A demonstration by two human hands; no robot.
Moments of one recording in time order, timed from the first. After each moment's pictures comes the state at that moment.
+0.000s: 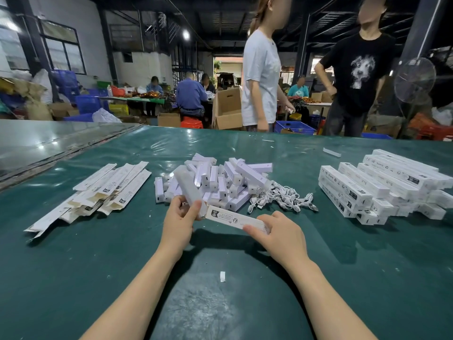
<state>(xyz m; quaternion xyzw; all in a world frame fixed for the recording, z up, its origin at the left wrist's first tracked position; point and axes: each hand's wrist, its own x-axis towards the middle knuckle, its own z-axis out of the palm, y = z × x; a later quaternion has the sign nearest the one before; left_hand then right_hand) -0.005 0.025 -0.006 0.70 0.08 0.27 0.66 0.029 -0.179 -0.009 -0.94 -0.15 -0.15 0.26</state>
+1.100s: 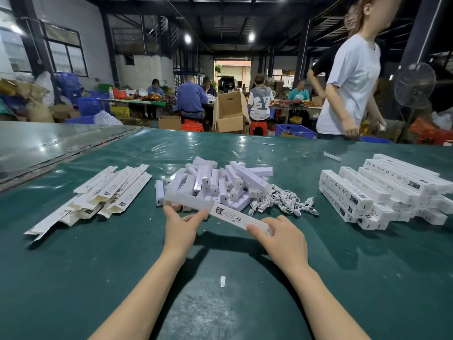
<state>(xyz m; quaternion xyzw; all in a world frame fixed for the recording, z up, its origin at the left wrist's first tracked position) -0.004 0.019 -0.002 0.70 0.14 0.27 0.65 0.029 -0.177 -0.010 -0.93 -0.11 -0.16 0.30</state>
